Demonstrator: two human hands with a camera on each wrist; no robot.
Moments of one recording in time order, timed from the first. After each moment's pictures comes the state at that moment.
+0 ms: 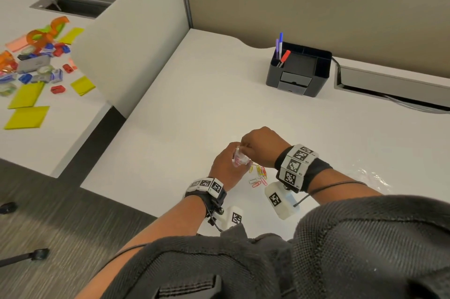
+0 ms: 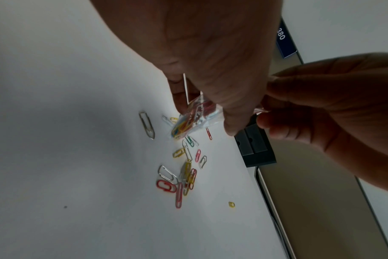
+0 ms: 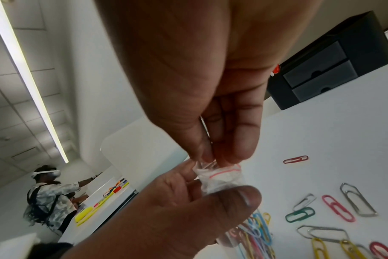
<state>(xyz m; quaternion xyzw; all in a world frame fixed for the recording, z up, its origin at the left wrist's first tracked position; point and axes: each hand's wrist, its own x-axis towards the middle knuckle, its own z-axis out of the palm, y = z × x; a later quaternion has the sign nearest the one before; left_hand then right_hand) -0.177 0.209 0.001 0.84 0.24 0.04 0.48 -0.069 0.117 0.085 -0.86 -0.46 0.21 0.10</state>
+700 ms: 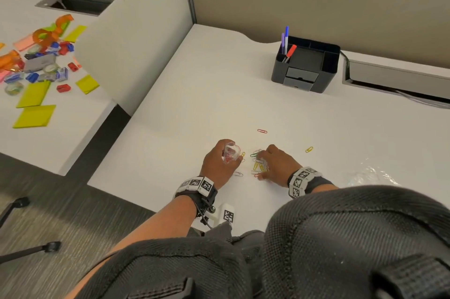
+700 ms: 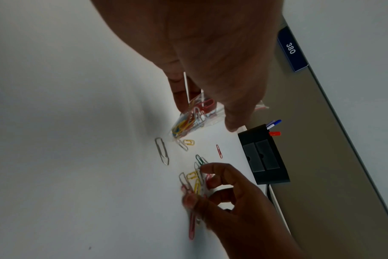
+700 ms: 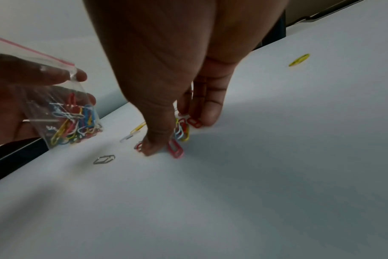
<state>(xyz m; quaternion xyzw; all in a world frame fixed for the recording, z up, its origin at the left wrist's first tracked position) -0.192 0.236 -0.002 0.82 0.28 0.06 0.50 -0.062 0.071 -0.011 -0.87 -0.40 0.28 0.08</state>
